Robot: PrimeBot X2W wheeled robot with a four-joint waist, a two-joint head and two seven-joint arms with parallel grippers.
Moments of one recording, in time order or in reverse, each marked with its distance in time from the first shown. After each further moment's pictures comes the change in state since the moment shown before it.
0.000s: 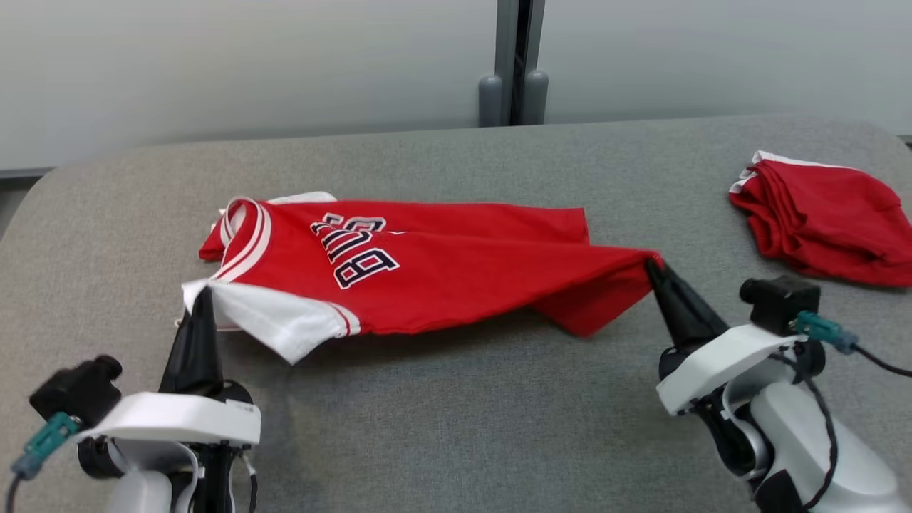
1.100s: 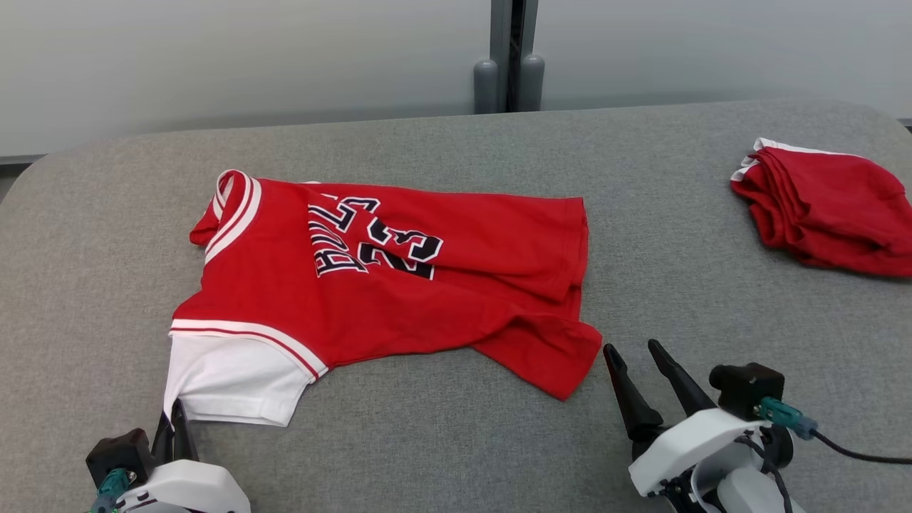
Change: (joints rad) left arm 0.010 0.032 0.003 0.354 0.268 0.173 -0.093; right arm 0.219 0.119 -0.143 -0.056 -0.146 0.000 0.000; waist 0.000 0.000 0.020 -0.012
